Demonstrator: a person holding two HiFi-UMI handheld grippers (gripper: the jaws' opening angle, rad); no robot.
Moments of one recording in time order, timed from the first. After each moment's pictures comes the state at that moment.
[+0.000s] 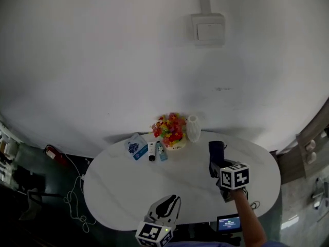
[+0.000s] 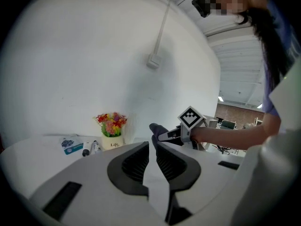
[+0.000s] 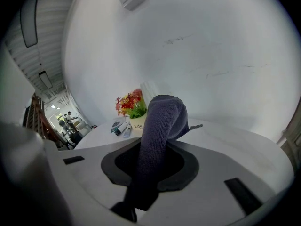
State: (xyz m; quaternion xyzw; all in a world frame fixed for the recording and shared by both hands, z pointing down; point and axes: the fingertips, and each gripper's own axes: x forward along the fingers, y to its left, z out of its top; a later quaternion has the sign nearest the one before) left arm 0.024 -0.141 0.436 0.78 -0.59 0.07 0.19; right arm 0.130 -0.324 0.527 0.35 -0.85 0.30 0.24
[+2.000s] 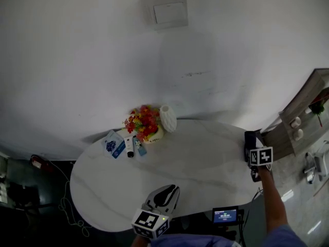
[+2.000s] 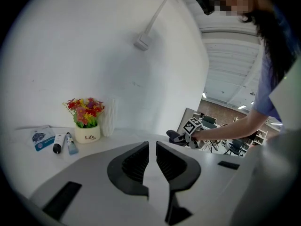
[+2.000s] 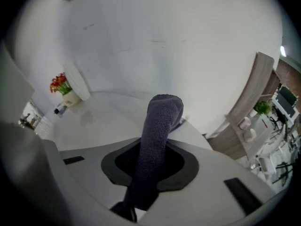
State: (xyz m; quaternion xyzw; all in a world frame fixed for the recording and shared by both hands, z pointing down) left arm 0.075 -0.177 0.460 0.84 -0.48 0.10 0.23; right arm 0.419 -0.365 0.615 0.54 -0.70 0.31 0.36
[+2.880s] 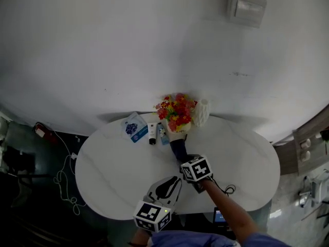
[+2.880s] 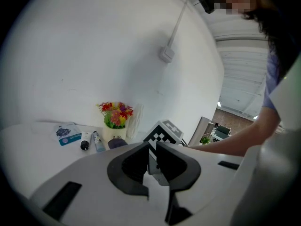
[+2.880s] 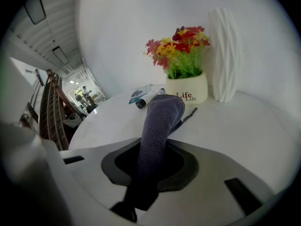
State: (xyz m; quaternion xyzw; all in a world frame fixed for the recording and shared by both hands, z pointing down) left arm -0.014 -0.172 0.469 0.79 -0.55 0.06 0.25; right arm -0.037 -0.265 0.625 0.21 -0.87 0.27 0.36
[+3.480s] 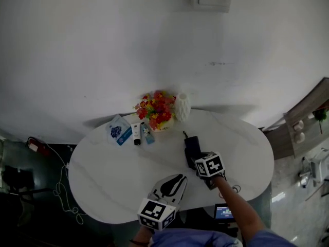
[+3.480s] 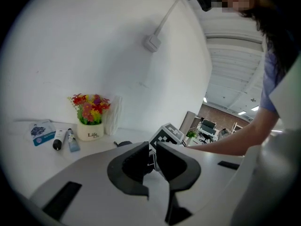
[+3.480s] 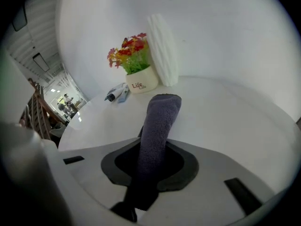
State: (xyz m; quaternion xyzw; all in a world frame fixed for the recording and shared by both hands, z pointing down) left arm 0.049 -0.187 0.474 0.84 -0.48 0.08 0.25; right arm 0.086 -0.293 0.646 0.31 -0.82 0.31 0.37
